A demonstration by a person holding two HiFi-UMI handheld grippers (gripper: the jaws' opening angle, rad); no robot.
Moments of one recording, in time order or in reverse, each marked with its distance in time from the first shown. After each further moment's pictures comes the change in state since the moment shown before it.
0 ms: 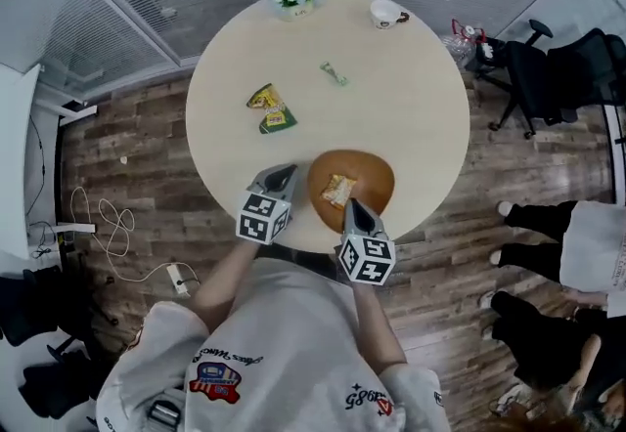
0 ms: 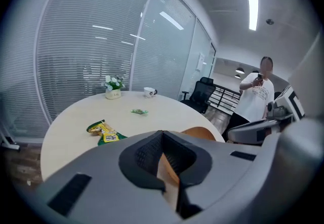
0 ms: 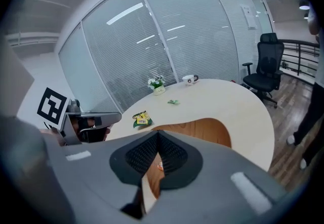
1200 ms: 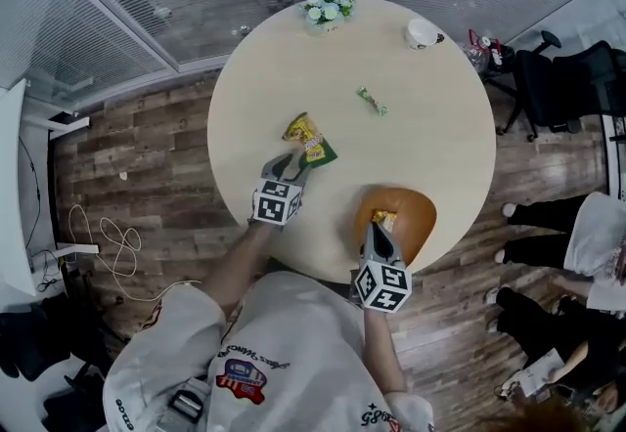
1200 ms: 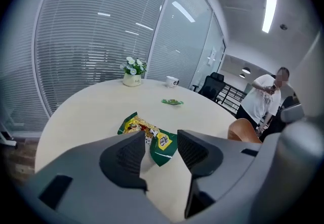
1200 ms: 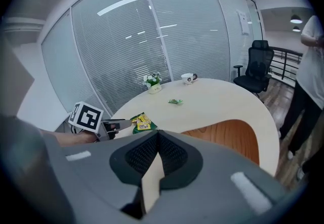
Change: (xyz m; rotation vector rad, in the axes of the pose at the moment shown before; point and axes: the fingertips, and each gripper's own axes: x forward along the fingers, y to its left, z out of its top) left arm 0.073 0.193 -0.025 -0.055 0.100 0.002; right arm 0.071 0.078 0.016 0.030 0.028 -0.176
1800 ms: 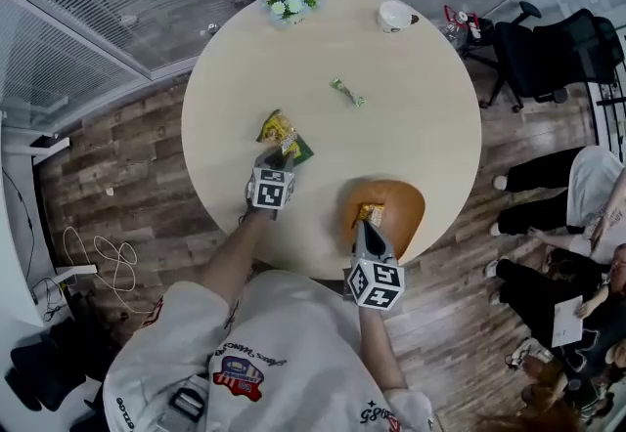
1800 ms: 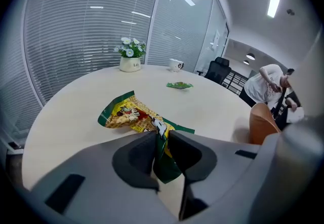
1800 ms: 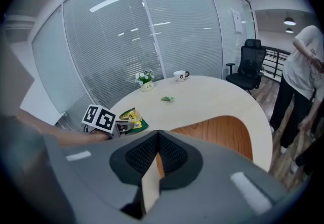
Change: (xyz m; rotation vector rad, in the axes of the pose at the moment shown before) left arm 0.069 0.018 -0.023 0.060 0.119 0.057; right arm 0.004 -0.016 -0.006 0.035 0.026 -0.074
